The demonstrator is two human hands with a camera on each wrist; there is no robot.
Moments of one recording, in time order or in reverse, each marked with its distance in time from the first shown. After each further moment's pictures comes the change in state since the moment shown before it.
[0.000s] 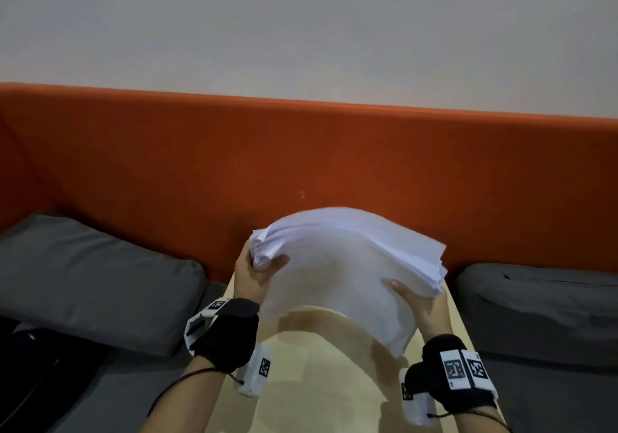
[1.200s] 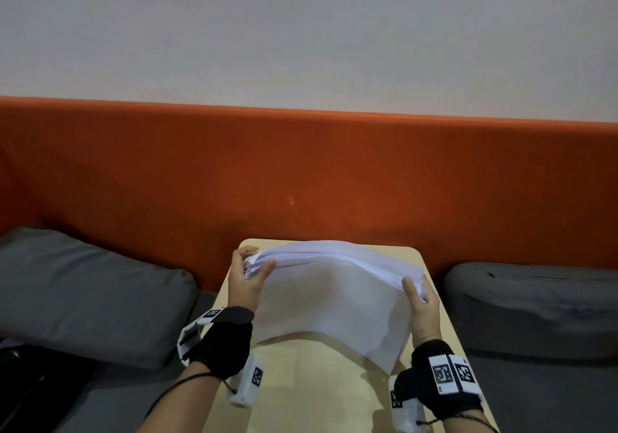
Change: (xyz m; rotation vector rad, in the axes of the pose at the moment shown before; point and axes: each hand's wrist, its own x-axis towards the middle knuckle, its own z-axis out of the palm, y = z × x) left_hand -0.006 -0.004 0.005 0.160 0.045 0.021; right_hand -0.008 0.007 -0.005 0.092 0.131 -0.028
